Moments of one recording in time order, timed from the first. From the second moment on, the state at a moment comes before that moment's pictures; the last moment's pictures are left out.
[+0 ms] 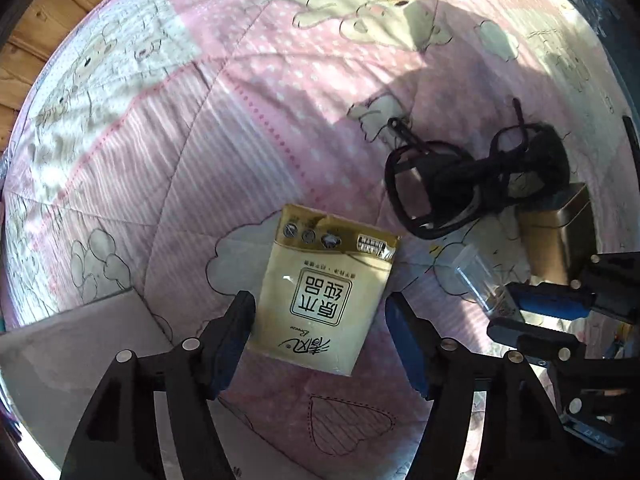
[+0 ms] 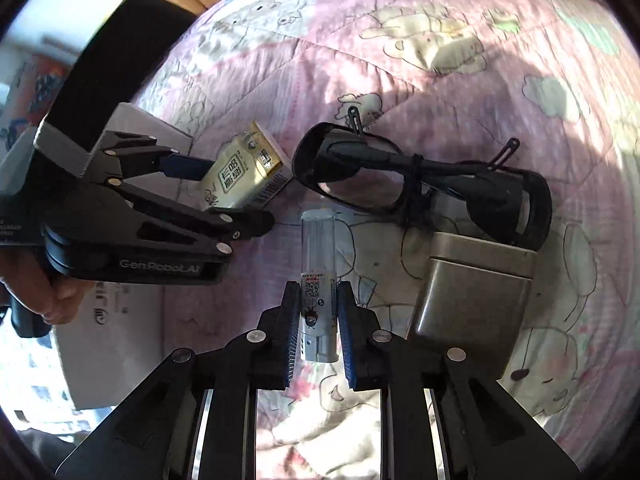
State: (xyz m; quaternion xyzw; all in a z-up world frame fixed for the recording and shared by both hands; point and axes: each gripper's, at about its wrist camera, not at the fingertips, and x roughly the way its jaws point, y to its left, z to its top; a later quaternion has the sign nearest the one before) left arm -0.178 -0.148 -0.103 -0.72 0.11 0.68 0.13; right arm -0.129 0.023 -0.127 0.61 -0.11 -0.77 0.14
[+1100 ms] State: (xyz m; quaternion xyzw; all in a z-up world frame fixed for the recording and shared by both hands) left arm -0.085 -0.138 -0.005 -0.63 -0.05 0.76 0.14; right arm -0.046 0.022 -0.081 0.59 -0.24 -0.76 0.11
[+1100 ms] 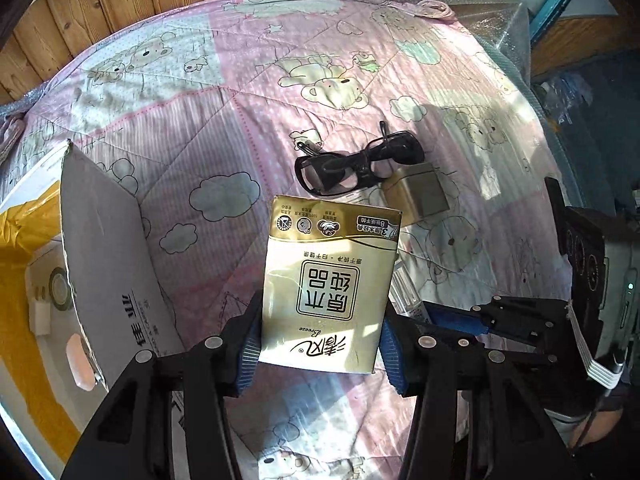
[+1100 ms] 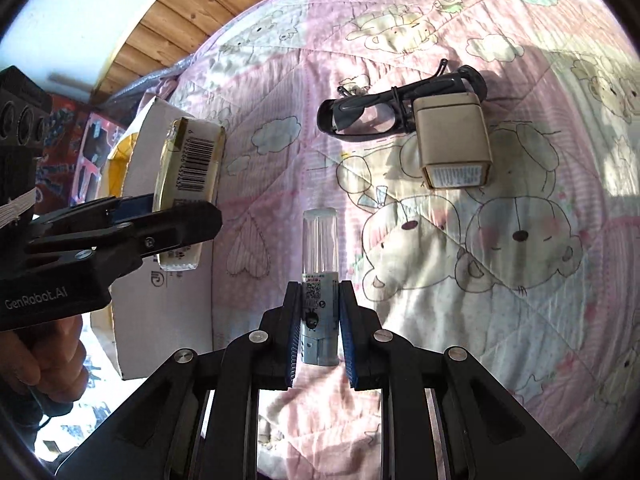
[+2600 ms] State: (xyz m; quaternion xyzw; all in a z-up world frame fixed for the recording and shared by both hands) left arm 0.111 -0.246 0.091 -0.49 -0.19 0.85 0.03; right arm 0.016 -0.146 0.054 0.52 -0.06 -0.82 0.25
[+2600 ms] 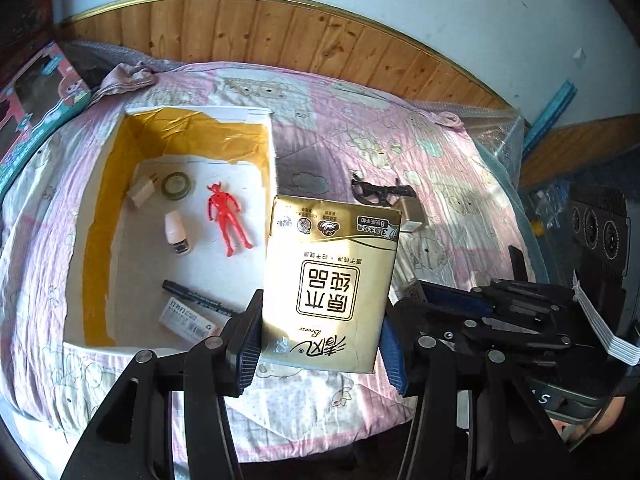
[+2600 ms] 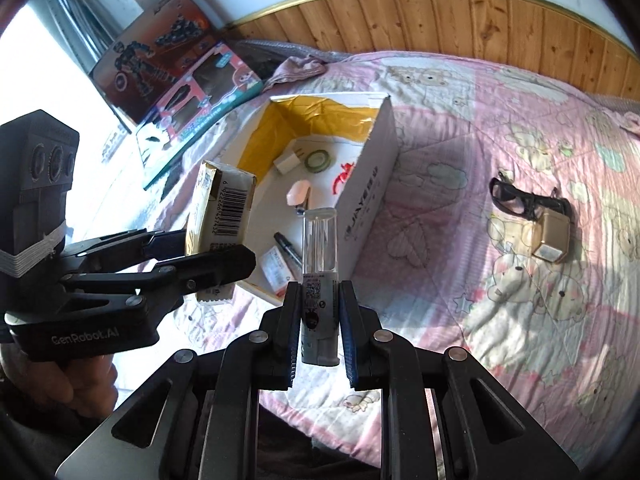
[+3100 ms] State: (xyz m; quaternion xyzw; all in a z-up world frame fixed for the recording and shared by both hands) left arm 0.134 -0.339 0.086 -0.47 -0.27 0.84 -0.07; right arm -0.029 -0.202 0.072 0.51 -0.02 -0.80 0.31
